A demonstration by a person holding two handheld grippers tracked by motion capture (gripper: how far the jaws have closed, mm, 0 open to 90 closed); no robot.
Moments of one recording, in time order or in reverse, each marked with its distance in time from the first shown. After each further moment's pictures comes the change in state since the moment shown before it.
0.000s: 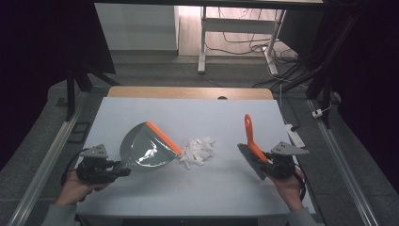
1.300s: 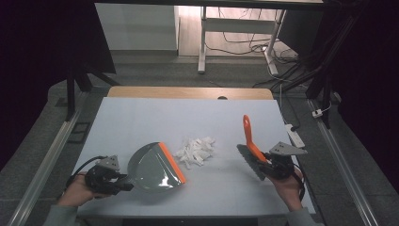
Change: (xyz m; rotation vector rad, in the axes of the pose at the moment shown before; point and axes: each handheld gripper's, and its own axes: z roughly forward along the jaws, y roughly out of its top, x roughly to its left) left arm -0.010 -0.007 0.025 0.226 -0.070 0.126; right arm 0.002 -0.001 0.002 0.009 0.002 -0.008
